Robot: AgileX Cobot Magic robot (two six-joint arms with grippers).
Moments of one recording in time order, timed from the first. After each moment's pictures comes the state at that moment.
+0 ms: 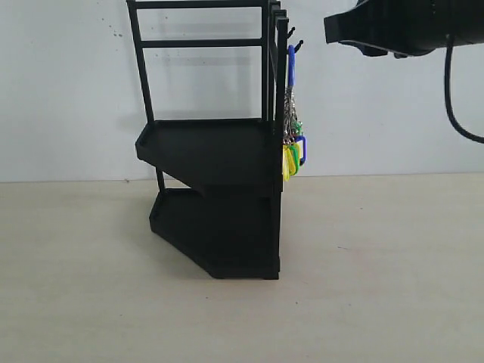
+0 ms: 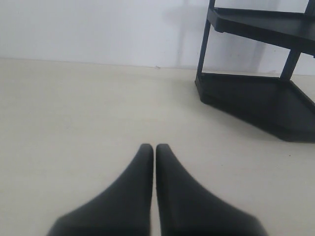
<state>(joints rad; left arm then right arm) 0.00 0.00 0.00 -0.15 0.29 0.07 0.24 1.36 -1.22 0.32 0.21 -0.35</state>
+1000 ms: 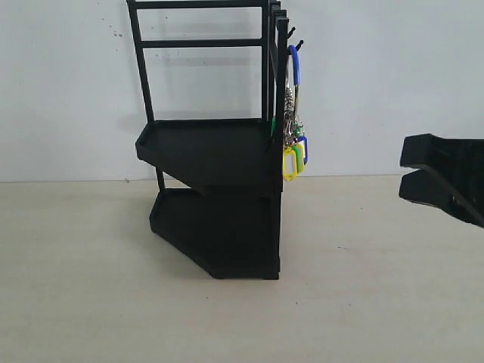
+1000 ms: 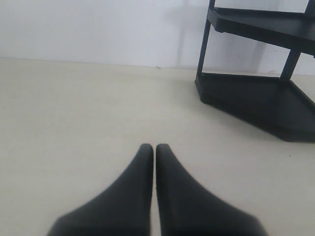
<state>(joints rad) 0.00 0.00 0.00 -0.15 0.29 0.07 0.23 0.98 -0.70 0.46 0.34 0.06</state>
